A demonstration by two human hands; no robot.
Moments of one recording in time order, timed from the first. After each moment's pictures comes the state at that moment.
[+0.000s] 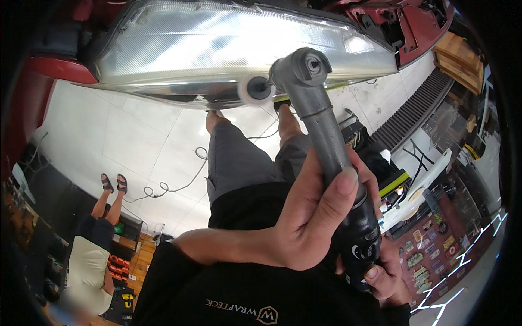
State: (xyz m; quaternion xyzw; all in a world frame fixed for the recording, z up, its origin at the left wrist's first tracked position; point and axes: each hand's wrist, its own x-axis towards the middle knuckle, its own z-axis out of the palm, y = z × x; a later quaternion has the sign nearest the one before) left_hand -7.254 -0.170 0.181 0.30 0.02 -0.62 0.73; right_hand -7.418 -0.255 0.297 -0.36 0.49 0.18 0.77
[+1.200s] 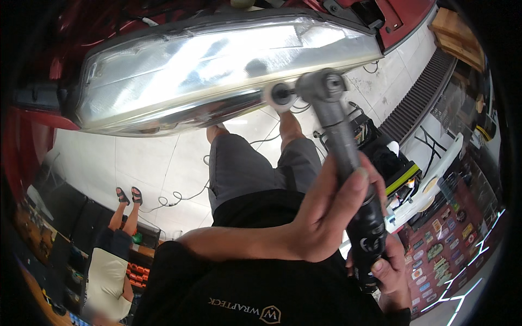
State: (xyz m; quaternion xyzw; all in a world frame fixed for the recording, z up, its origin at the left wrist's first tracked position) left_hand -7.314 -0.220 0.160 0.27 -0.01 -0.65 0.71; right_hand -7.482 -0.276 0.286 -0.35 0.58 0.14 0.72
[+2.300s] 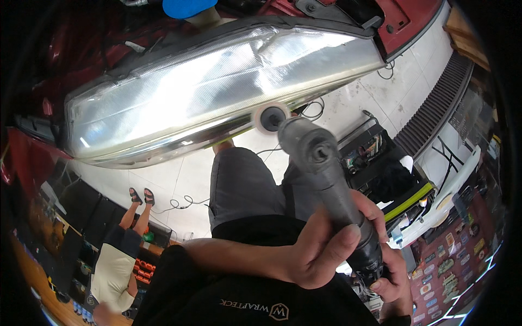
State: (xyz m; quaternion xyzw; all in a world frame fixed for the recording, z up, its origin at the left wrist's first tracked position) left_hand -7.371 -0.251 0.132 0.27 -0.02 -0.62 0.73; right_hand -7.573 -0.324 0.222 -0.50 0.47 0.14 0.72
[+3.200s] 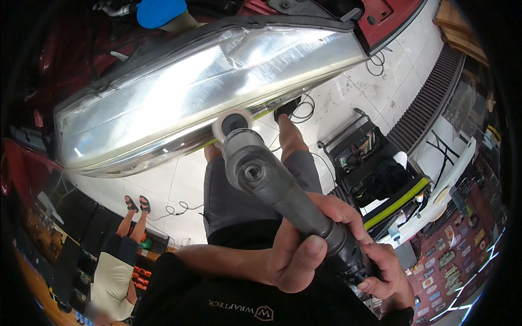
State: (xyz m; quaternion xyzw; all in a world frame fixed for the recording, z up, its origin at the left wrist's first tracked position) left_hand -7.382 -0.243 0.128 0.23 0.03 -0.58 0.78; right_hand -7.564 -0.344 0.206 -0.53 0.37 0.14 0.75
